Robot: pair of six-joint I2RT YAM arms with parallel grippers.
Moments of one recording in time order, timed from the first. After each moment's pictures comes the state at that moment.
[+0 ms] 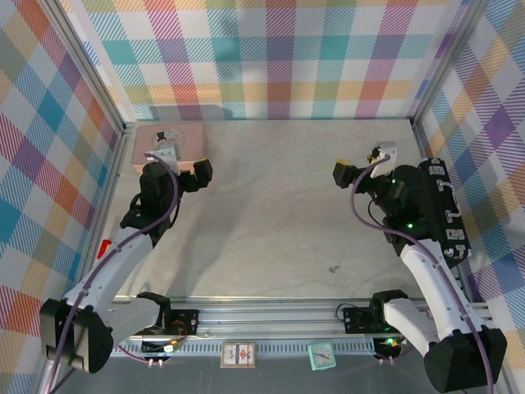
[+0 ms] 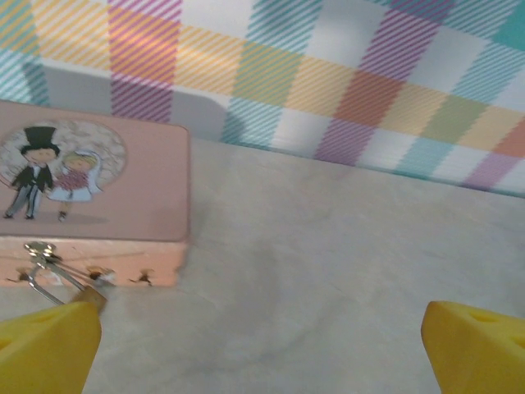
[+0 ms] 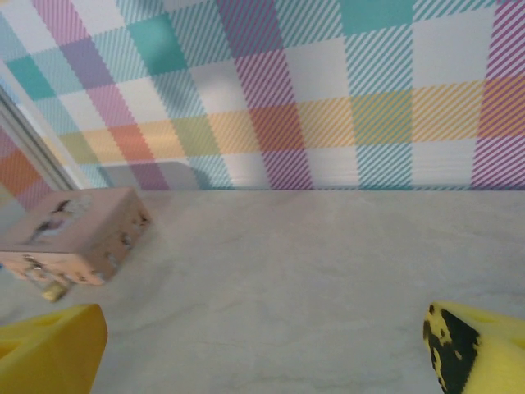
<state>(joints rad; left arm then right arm) -0.26 1.03 0.79 -0.06 -0.07 -0.34 0.15 0.90 0.77 -0.06 -0.25 0.23</state>
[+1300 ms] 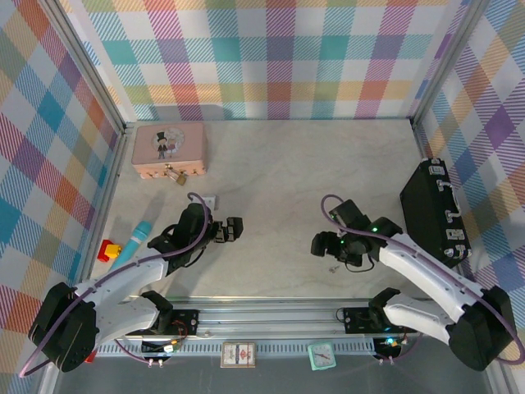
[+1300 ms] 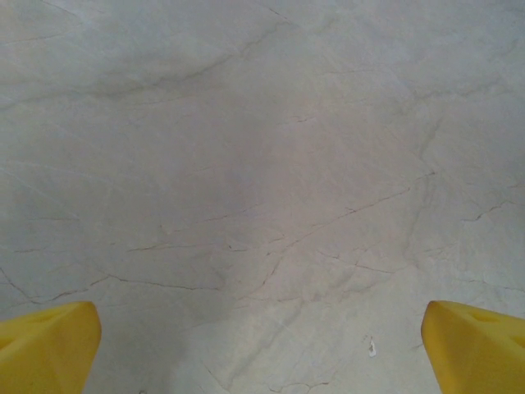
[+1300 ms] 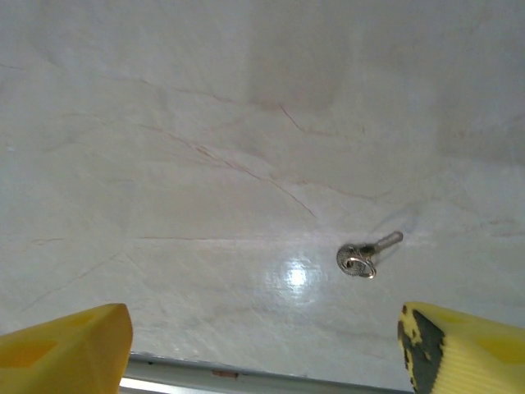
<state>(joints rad) -0.60 1.04 0.49 -0.09 -0.09 -0.47 0.63 1.05 0.72 -0.92 -0.11 0.80</state>
